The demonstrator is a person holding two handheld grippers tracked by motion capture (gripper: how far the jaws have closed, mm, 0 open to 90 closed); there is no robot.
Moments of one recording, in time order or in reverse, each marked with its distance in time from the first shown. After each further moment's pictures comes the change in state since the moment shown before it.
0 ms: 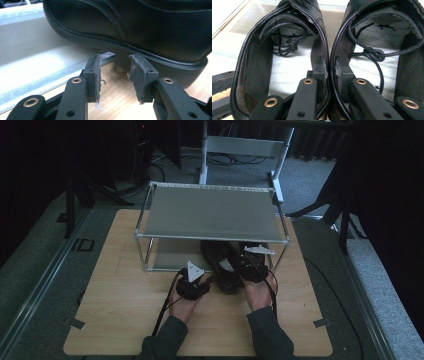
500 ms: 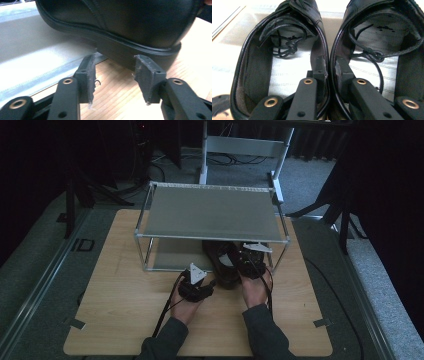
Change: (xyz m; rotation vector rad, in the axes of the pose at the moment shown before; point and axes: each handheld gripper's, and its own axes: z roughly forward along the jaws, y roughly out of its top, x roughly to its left) left arm -0.009 -0.006 0.000 -0.004 -0.035 0.029; right arm 0.001 0.004 0.015 -0.047 -0.037 0.042
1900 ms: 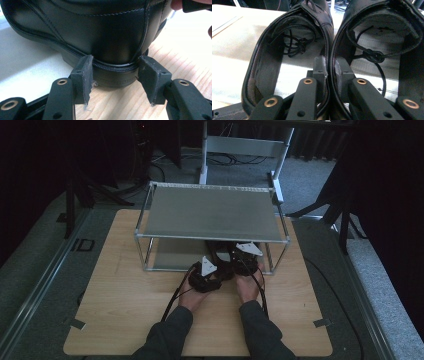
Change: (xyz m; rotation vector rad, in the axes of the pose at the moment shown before) left arm 0.011 0.008 0.053 0.003 -0.080 0.119; right arm 0.006 -0.010 0.040 -0.150 -0.016 -0.070
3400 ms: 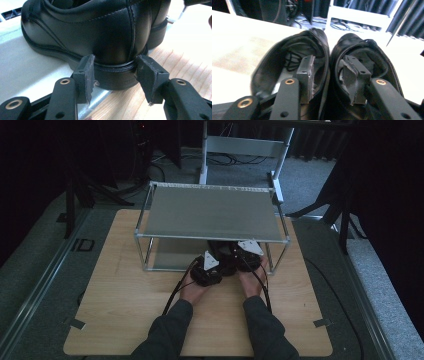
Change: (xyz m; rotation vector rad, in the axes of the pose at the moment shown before) left arm 0.011 0.011 0.015 0.002 -0.008 0.046; right arm -0.011 0.004 0.006 -0.127 -0.017 -0.109
